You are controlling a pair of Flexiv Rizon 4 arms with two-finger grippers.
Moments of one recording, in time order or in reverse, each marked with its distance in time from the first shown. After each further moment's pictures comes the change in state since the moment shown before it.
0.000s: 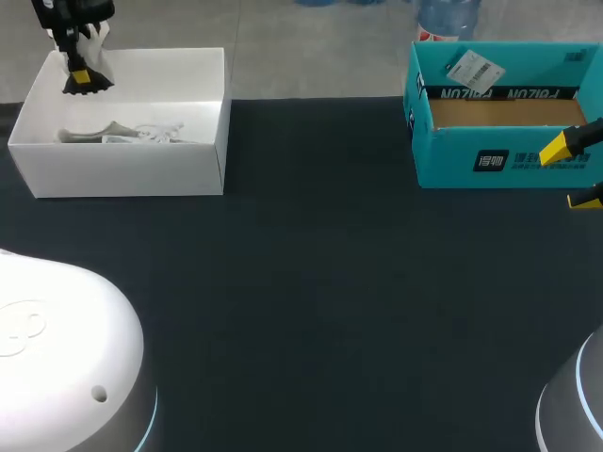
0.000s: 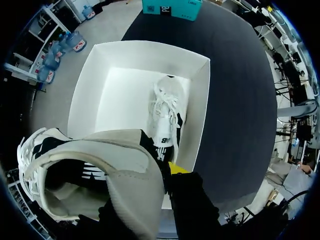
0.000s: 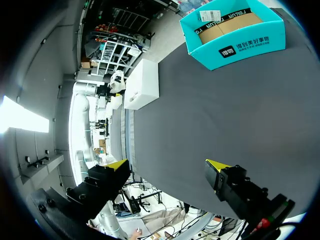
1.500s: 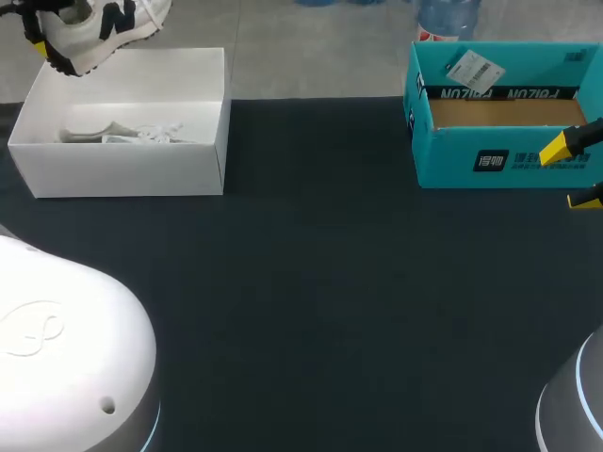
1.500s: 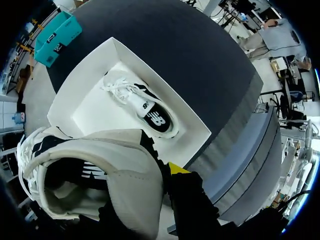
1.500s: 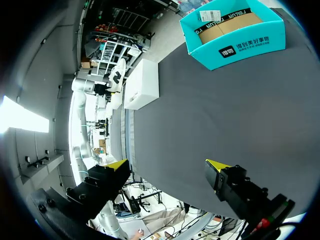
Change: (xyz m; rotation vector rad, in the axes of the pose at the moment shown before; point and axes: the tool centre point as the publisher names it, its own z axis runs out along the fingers) left arm -0.056 0.045 -0.033 -0.092 0.052 1.003; right arm 0.000 0.000 0.000 0.000 0.000 0.000
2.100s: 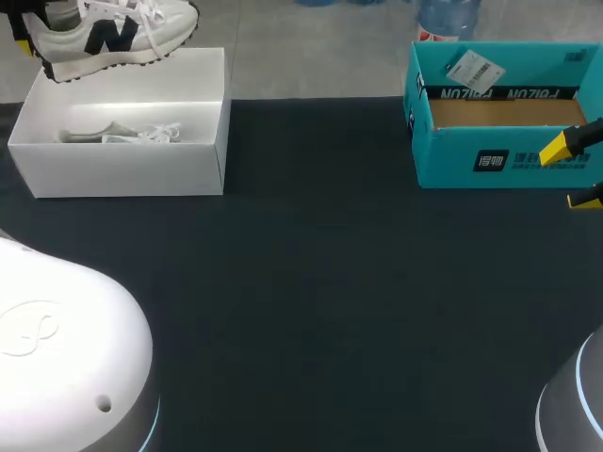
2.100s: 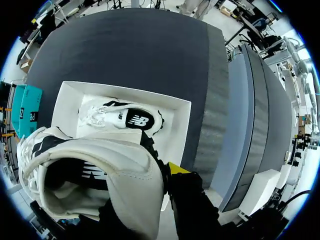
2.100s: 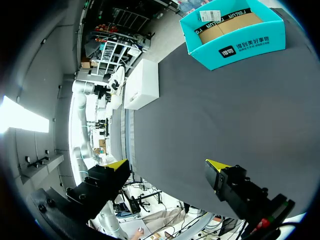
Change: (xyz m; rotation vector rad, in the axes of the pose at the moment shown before) left arm 0.011 0.017 0.004 -0.010 -0.012 0.581; right arm 0.000 0.000 0.000 0.000 0.000 0.000
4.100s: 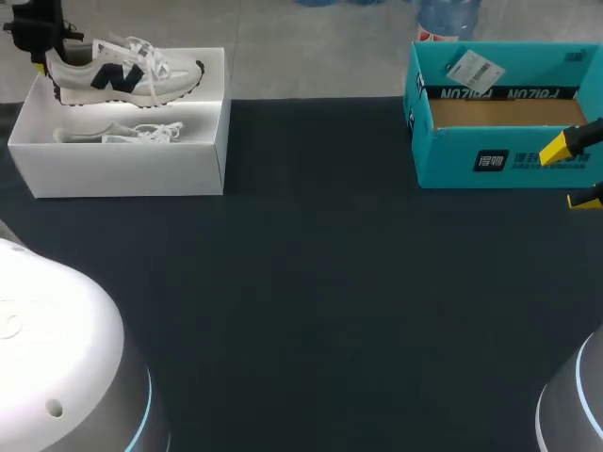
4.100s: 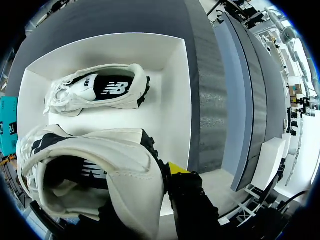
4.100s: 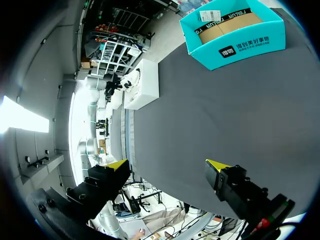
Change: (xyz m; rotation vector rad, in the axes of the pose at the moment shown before) left arm -0.005 0.068 0.094 -0.104 0.091 0.162; right arm 0.000 0.000 0.000 0.000 0.000 0.000
